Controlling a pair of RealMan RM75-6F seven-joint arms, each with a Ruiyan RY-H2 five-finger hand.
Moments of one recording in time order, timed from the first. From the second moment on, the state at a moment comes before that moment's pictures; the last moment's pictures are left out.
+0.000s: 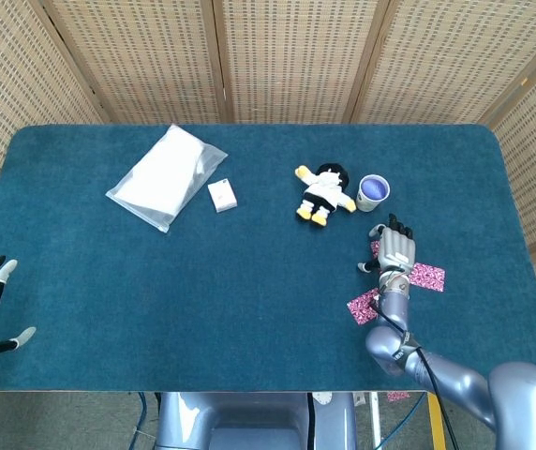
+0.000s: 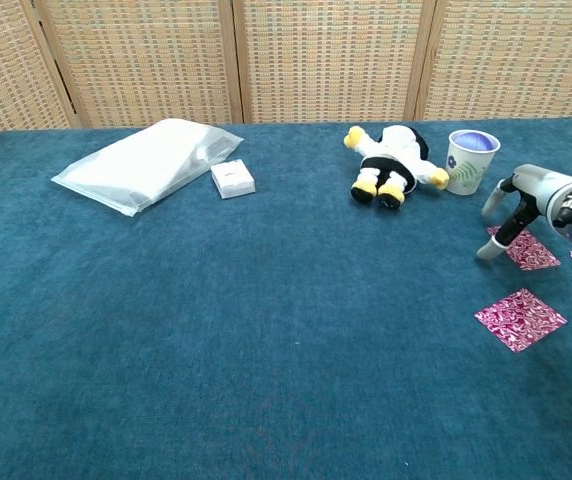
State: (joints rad) left arm -0.08 -1.11 -0.03 -1.61 1.48 1.46 0.00; right arm 0.81 -1.78 0.37 -1.11 -0.34 1.04 -0.54
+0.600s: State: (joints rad) left arm -0.08 -1.10 -0.03 -1.61 1.48 1.46 -0.01; right arm 0.76 -1.78 0.36 -0.99 -0.40 0.98 -0.55
